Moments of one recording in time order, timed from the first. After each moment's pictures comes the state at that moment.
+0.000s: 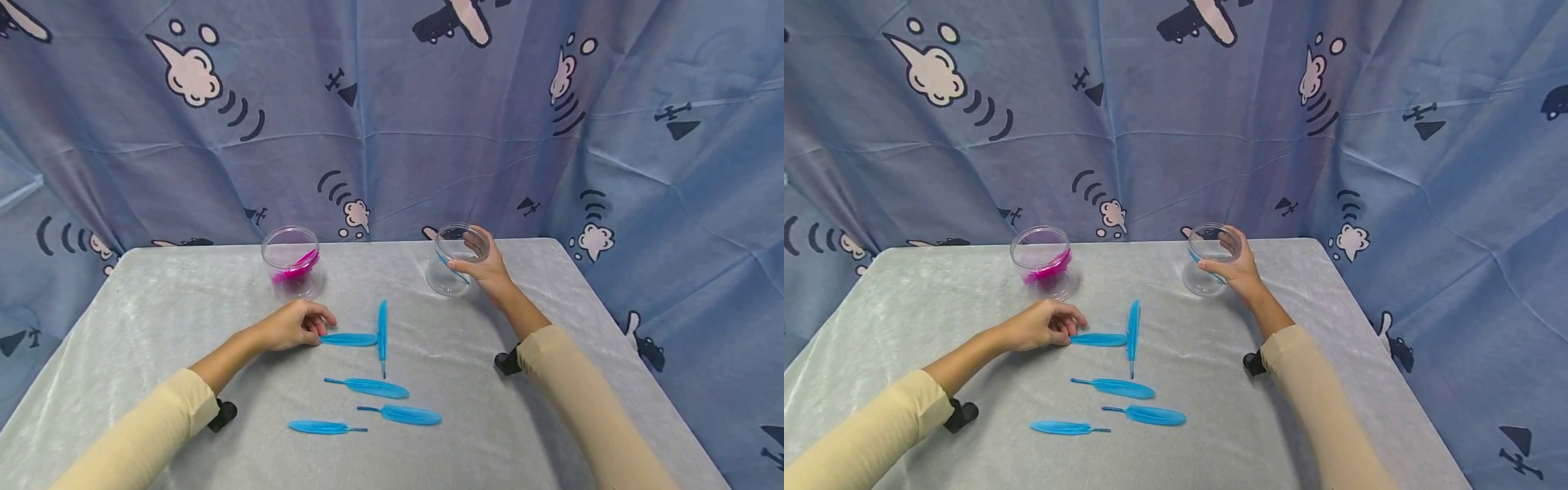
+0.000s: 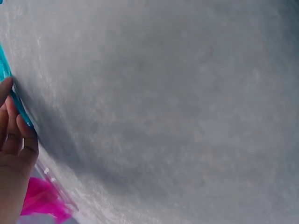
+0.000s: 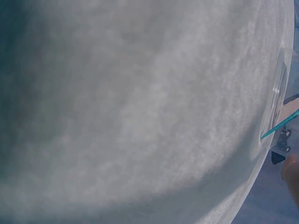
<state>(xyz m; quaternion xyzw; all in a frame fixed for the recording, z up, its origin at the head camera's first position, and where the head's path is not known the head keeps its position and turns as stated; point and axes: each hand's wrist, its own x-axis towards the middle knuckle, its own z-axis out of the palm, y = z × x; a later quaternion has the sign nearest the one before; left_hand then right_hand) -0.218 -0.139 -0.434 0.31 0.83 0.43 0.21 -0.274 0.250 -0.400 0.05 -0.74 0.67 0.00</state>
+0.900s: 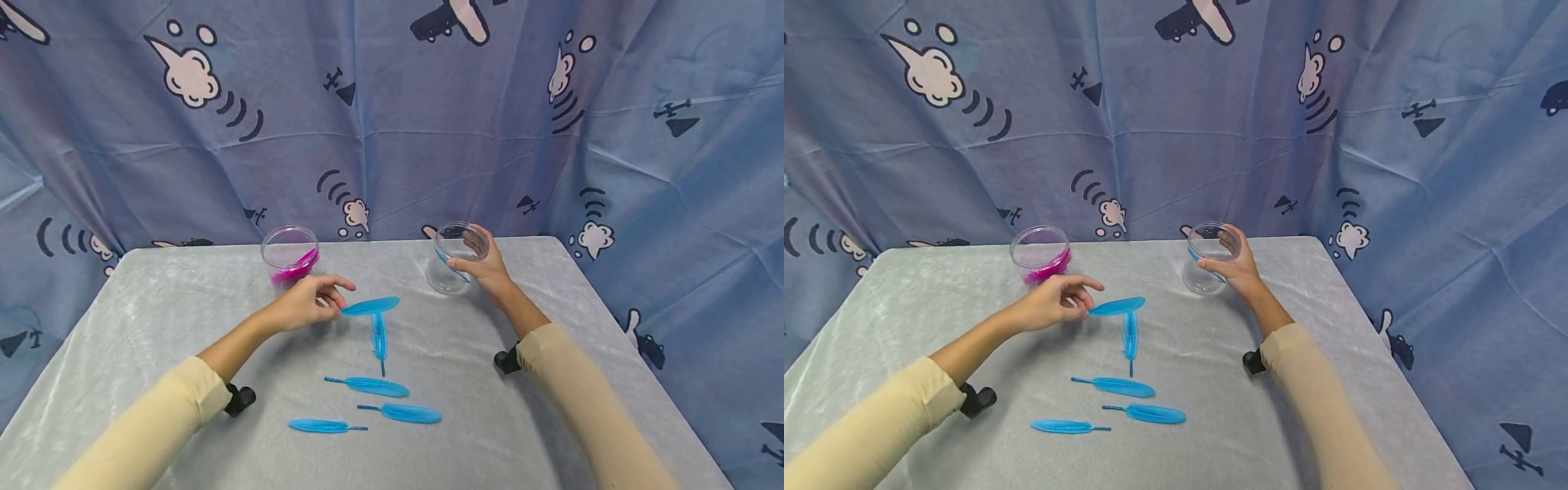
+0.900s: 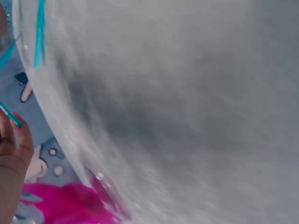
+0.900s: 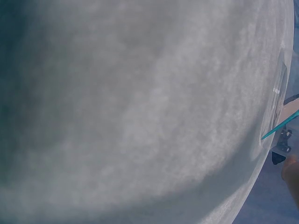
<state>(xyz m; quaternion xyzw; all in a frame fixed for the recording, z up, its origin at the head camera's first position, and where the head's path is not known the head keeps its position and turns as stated) -0.228 -0.114 -0.397 0.31 0.79 0.50 0.16 -0.274 0.251 -0.402 0.04 -0.74 0.67 0.00</state>
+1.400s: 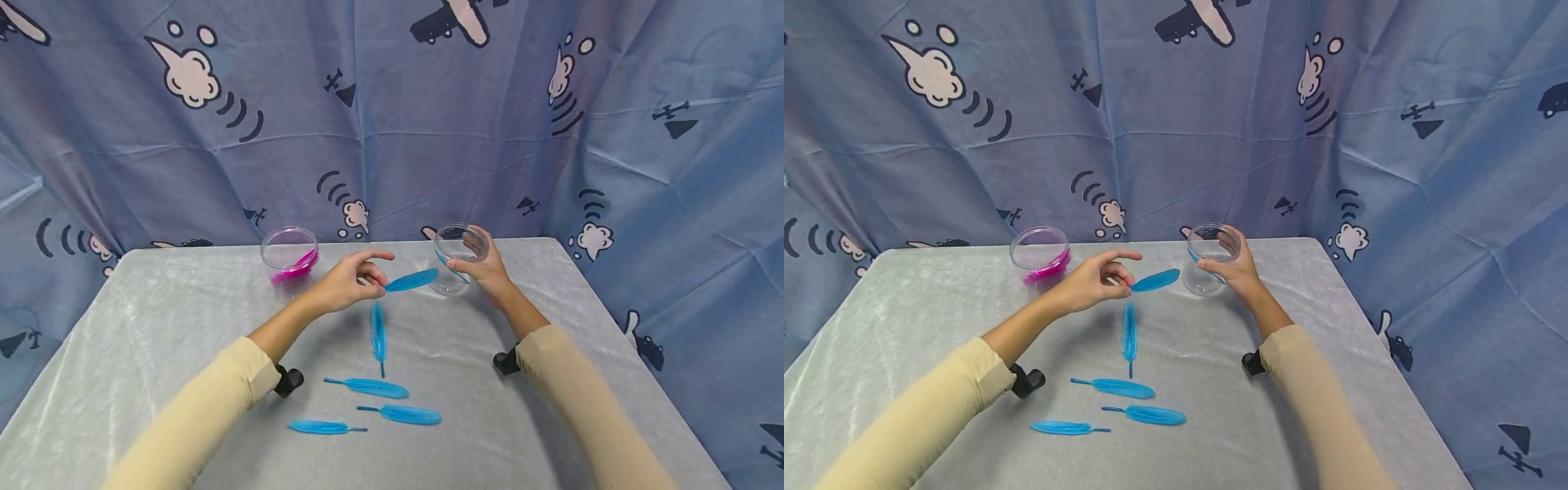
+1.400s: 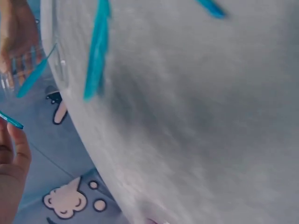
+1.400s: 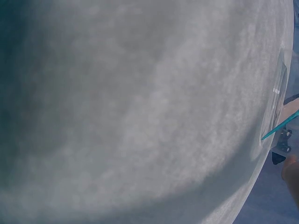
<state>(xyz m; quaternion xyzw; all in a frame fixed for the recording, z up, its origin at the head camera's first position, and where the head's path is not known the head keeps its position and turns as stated) -0.245 -0.052 -0.375 0.32 0.75 0.57 0.13 -0.285 0.258 -0.419 0.03 -0.75 0.66 0.01</state>
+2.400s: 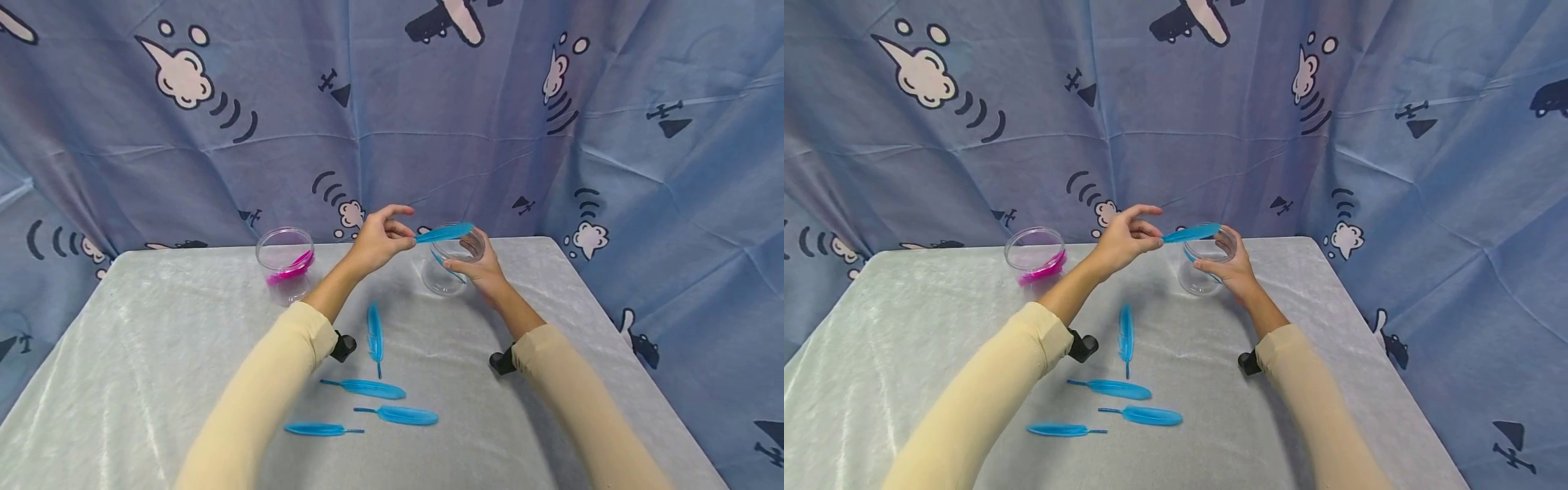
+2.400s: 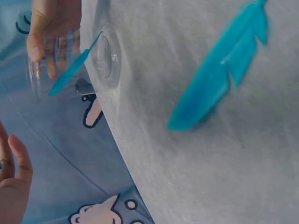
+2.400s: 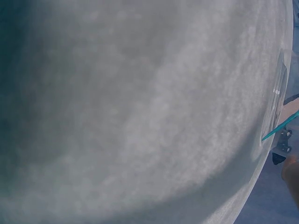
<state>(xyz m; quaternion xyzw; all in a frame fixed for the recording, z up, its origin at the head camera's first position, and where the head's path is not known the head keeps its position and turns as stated) -0.284 0.010 -0.342 0.25 0.73 0.64 0.04 -0.287 0.258 -0.422 0.02 -0.75 0.66 0.01</state>
